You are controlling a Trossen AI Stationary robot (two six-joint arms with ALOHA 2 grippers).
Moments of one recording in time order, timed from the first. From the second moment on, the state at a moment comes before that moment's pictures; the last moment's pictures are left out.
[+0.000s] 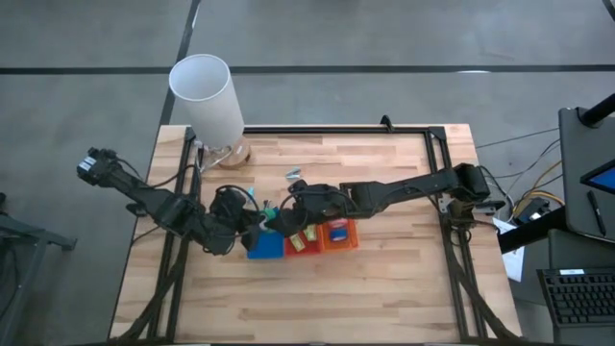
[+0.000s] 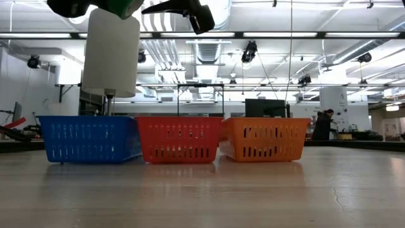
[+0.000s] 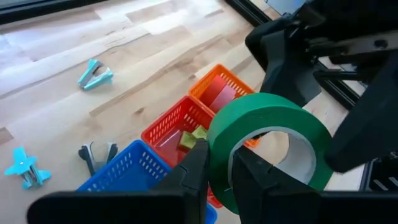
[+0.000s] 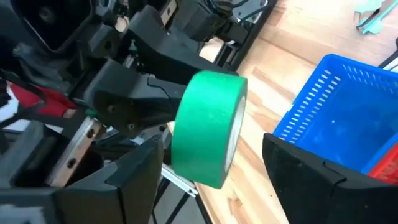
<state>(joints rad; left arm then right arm) -0.50 1.14 1.10 -0.78 -0.71 -1.15 0.14 1.88 1.62 -0.16 0.06 1.20</state>
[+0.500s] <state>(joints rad) -0.50 1.14 1.10 -0.75 -0.71 -1.09 0.14 1.88 1.62 -0.17 0.05 1.13</state>
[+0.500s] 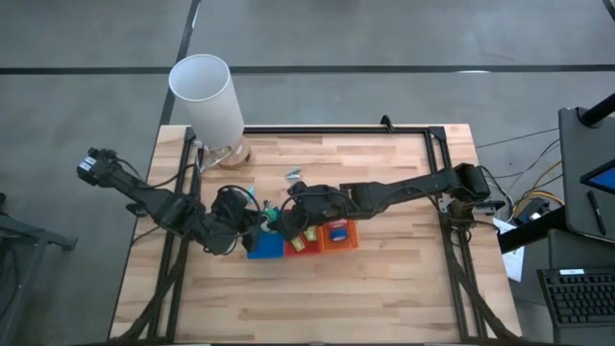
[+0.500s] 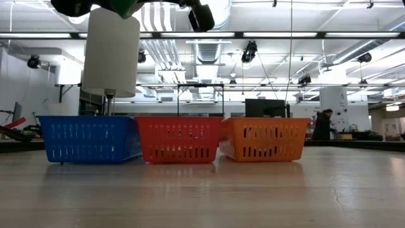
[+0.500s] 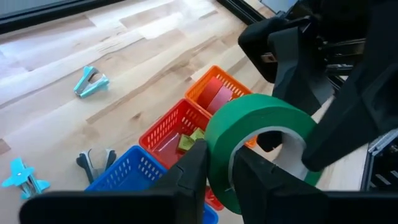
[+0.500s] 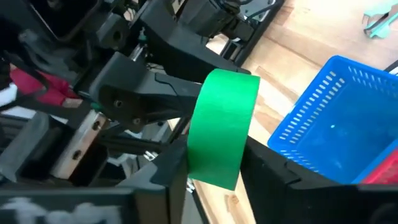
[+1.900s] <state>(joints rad) -0.50 1.13 1.11 -0.71 -0.69 -1.02 0.15 1.87 1.55 -1.11 -0.13 0.06</state>
